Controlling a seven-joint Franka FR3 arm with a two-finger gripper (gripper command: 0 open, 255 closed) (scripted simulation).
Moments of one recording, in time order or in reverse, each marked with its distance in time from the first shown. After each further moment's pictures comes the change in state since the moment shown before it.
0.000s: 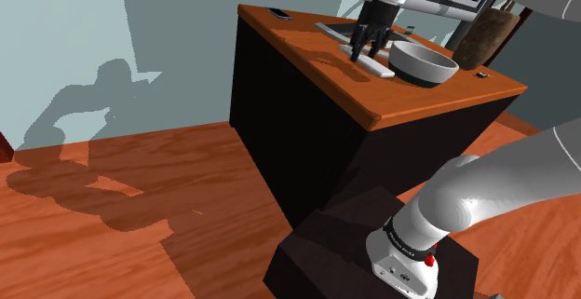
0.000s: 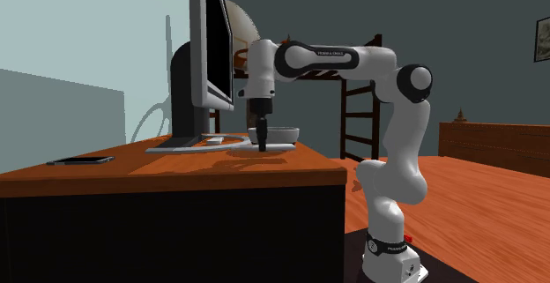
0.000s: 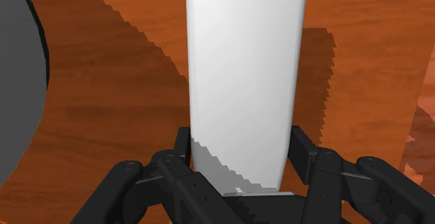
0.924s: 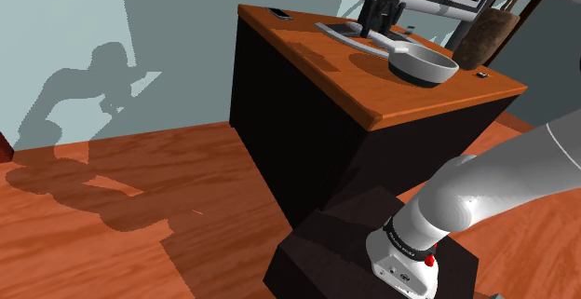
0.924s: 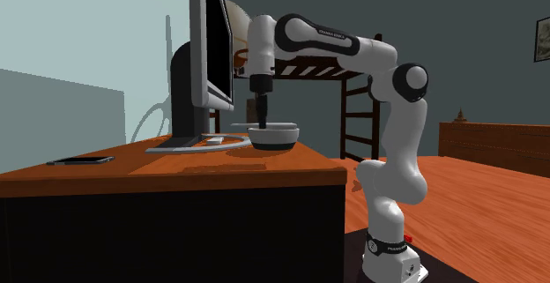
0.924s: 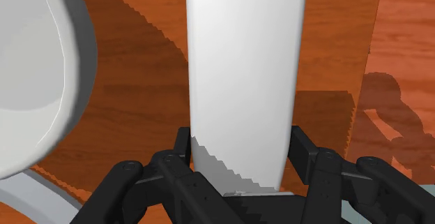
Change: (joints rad) arm 0.006 0.051 0.005 0.236 0.010 -0.185 -0.006
